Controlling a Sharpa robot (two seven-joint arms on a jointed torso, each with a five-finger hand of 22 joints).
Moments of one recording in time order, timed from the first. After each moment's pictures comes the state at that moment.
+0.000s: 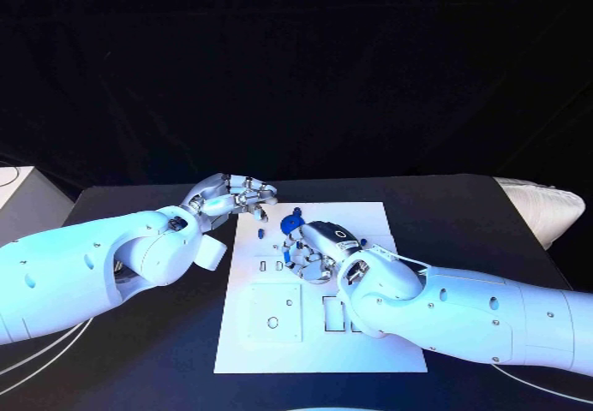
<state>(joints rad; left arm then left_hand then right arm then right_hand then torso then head) 1.21 -0.94 -0.05 1.61 -0.18 -0.22 0.29 1.27 -0.14 0.60 -0.01 0.05 0.88 0.19 0.37 0.35 1.18 0.12 0.13 0.12 1.15 0.04 0.77 0.63 0.18 0.85 0.14 0.88 0.51 1.13 -0.56 -0.17 1.58 -1.53 -0.58 -0.35 1.34 -0.18 0.54 0.08 0.16 0.98 0.12 0.31 0.32 1.40 0.04 1.34 1.31 1.46 -0.03 1.51 1.31 0.05 1.47 0.08 1.41 1.31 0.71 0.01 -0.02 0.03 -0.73</state>
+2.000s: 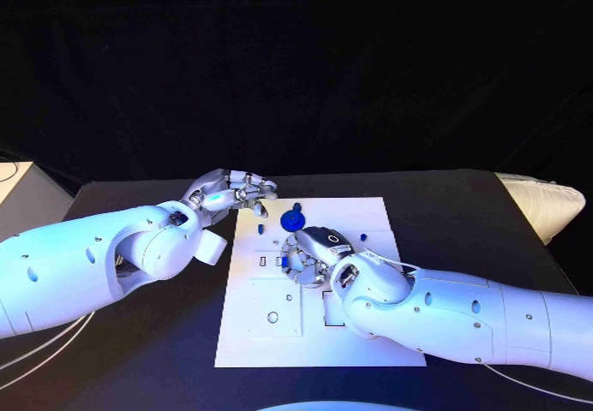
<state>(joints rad) 1.21 -0.93 -0.05 1.59 -0.18 -0.22 0.28 1.27 -0.14 0.60 0.00 0.05 0.88 0.19 0.37 0.35 1.18 0.12 0.13 0.12 1.15 0.04 0.77 0.63 0.18 0.85 0.14 0.87 0.51 1.09 -0.52 -0.18 1.53 -1.58 -0.56 -0.38 1.29 -0.21 0.54 0.09 0.15 0.97 0.12 0.32 0.35 1.40 0.04 1.34 1.31 1.46 -0.03 1.51 1.31 0.05 1.47 0.08 1.41 1.31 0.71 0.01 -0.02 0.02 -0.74</state>
